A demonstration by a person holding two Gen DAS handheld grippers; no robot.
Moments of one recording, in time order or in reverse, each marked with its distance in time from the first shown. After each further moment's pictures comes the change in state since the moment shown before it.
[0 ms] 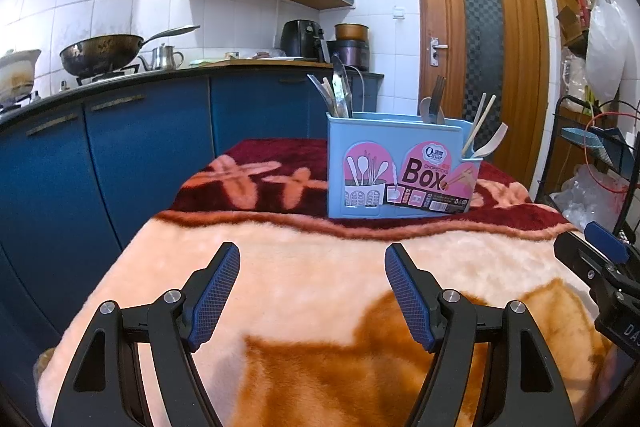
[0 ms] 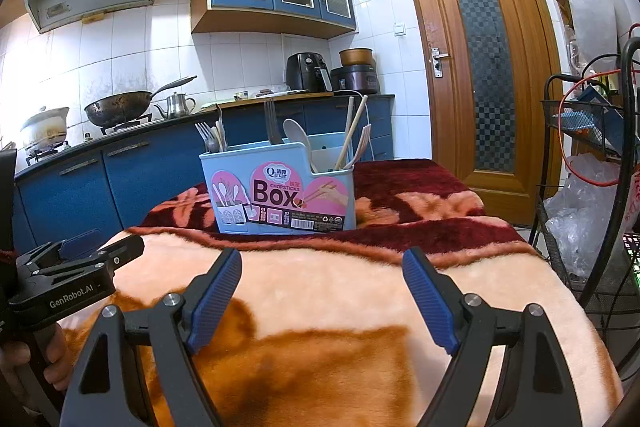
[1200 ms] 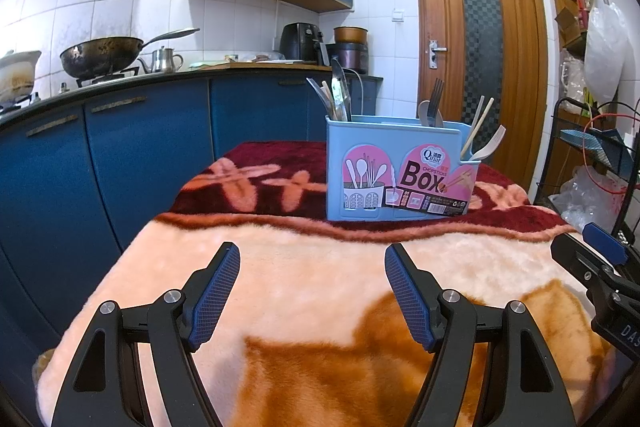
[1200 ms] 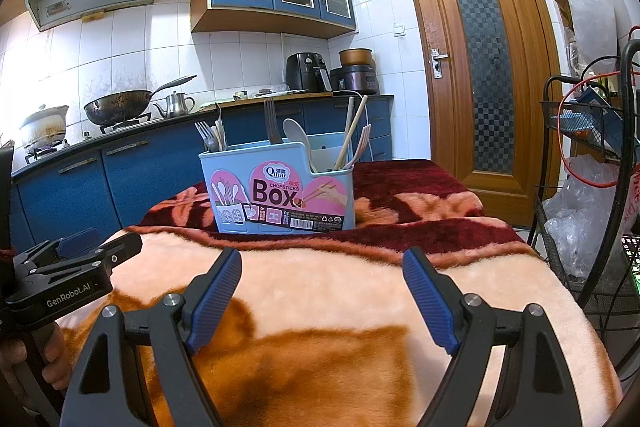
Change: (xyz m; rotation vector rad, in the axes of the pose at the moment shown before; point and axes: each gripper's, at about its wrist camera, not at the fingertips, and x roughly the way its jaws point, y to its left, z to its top) left arm -0.001 0.000 0.000 -0.001 -0.009 -0.005; right arm 0.000 -0.001 0.001 -0.002 0.001 0.001
